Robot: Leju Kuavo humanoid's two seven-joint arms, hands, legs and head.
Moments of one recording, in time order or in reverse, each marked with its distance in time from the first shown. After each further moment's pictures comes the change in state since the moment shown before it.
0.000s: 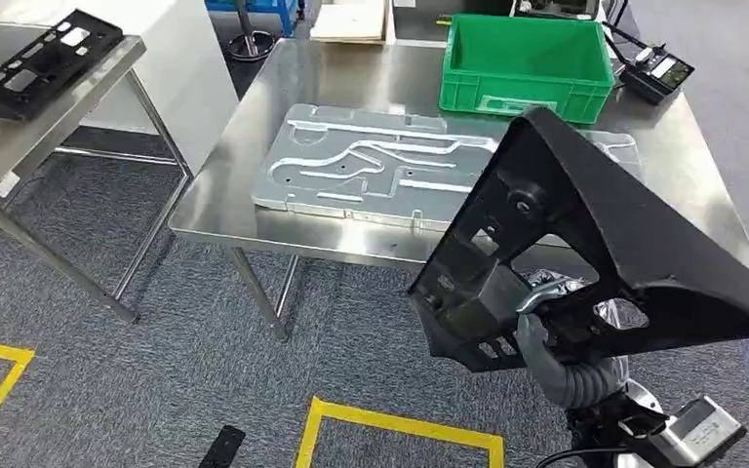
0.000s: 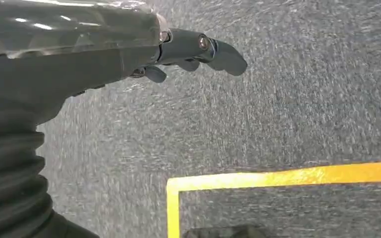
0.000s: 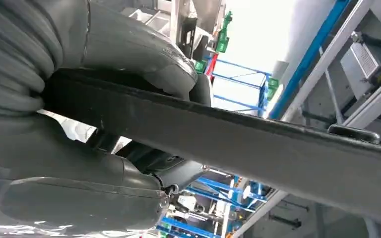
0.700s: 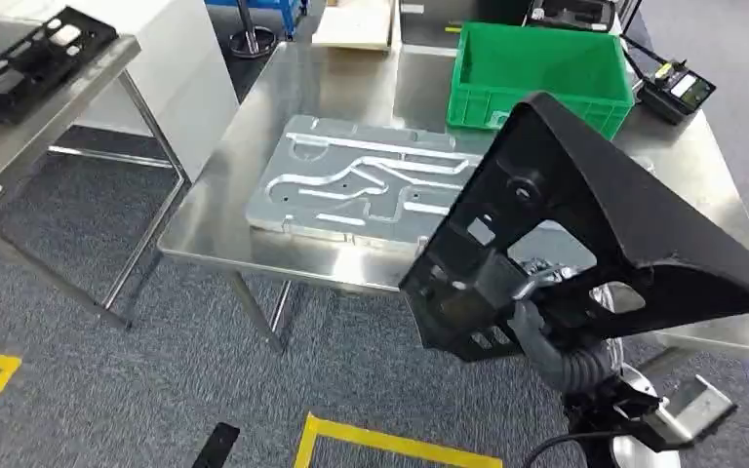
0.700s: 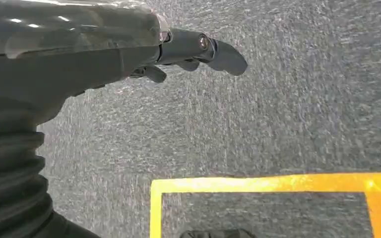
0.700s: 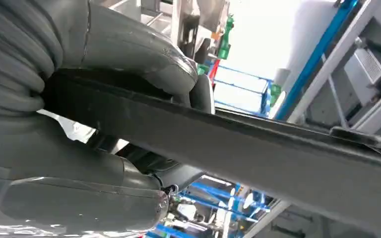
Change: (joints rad) left arm -0.005 0.000 0.004 0.000 0.015 0.010 0.003; right arm -0.055 0.002 0.000 0.056 -0.015 0.015 -0.006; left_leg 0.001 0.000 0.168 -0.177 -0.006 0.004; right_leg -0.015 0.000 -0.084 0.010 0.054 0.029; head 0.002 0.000
